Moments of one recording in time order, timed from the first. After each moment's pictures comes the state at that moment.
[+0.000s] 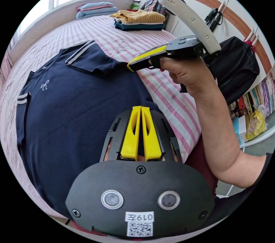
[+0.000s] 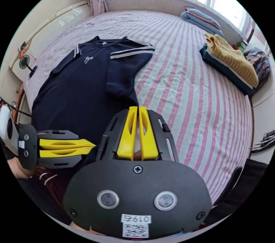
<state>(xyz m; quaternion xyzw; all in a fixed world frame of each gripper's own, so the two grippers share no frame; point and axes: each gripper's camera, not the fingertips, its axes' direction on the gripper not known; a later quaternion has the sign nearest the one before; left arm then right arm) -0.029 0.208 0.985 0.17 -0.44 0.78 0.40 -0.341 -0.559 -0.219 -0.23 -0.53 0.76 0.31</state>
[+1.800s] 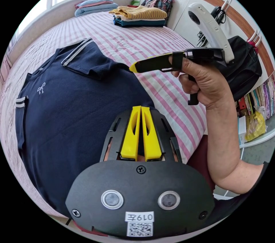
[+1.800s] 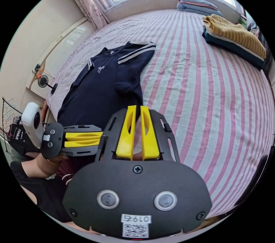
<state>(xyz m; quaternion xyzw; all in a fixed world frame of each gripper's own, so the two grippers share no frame) -0.009 0.217 1.024 0.16 -0.45 0.77 0.41 -0.353 -0.534 -0.262 -0.13 -0.51 0.84 0.14</state>
